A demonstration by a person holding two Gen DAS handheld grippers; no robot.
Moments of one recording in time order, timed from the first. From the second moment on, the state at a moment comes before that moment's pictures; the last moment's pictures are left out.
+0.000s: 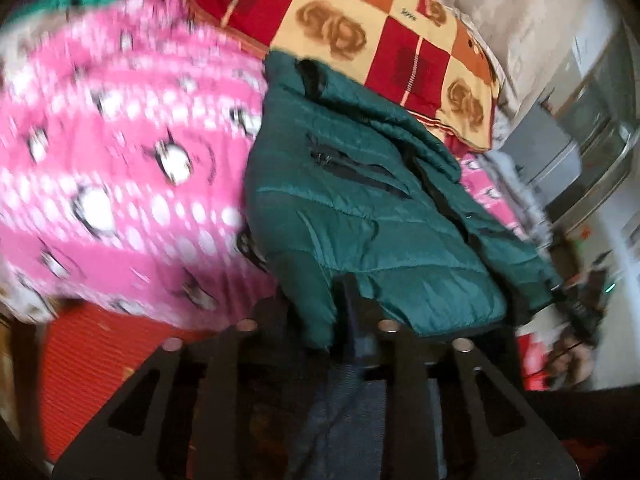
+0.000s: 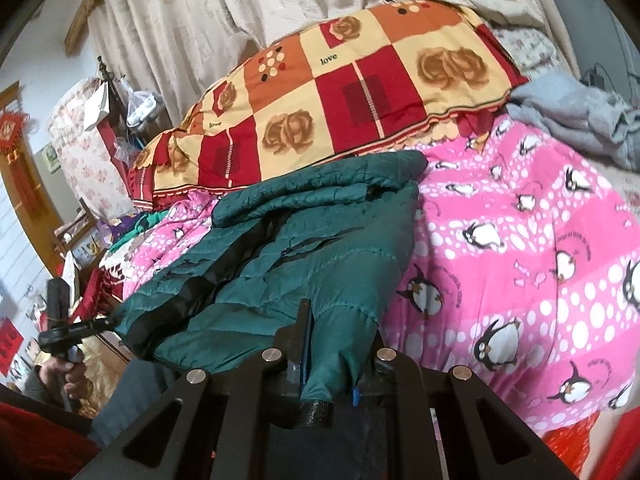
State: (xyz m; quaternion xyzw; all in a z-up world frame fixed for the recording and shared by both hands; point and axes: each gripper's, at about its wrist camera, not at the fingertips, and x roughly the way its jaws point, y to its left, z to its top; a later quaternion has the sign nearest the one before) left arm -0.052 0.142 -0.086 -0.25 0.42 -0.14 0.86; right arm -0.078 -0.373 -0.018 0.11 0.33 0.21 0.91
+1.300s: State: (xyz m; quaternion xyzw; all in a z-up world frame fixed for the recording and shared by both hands) left arm -0.075 0.156 -0.038 -0.28 0.36 -0.24 0.86; right arm -0.106 -0.381 0.010 0.08 0.29 0.23 0.92
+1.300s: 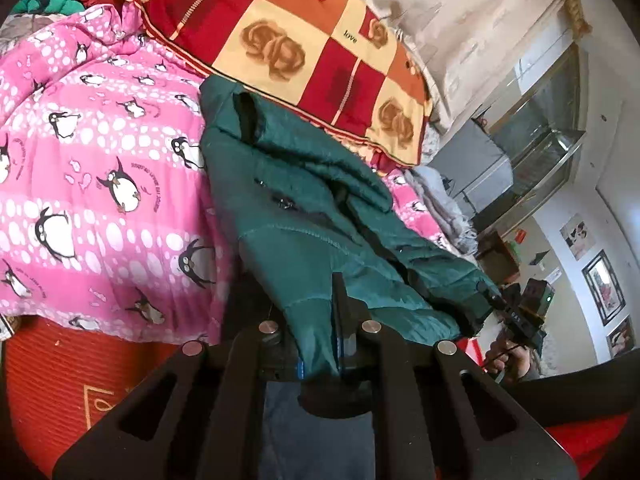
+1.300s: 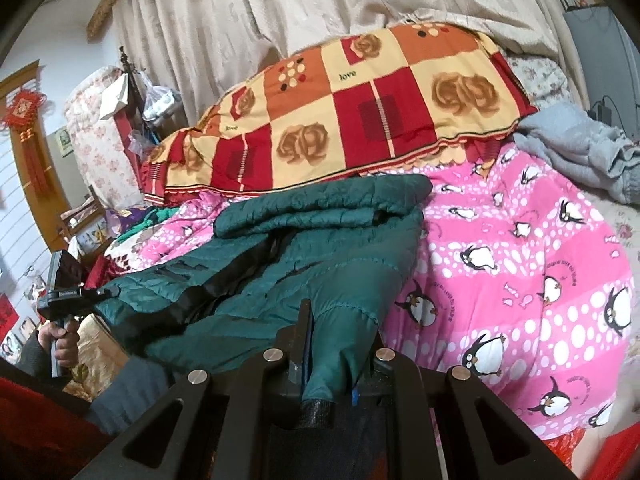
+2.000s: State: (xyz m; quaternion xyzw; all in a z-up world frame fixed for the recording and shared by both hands) left arm -0.090 0.147 0.023 -0.32 0.27 -0.27 0.87; right arm -0.131 -0.406 0.063 0.11 0.23 0.24 0.94
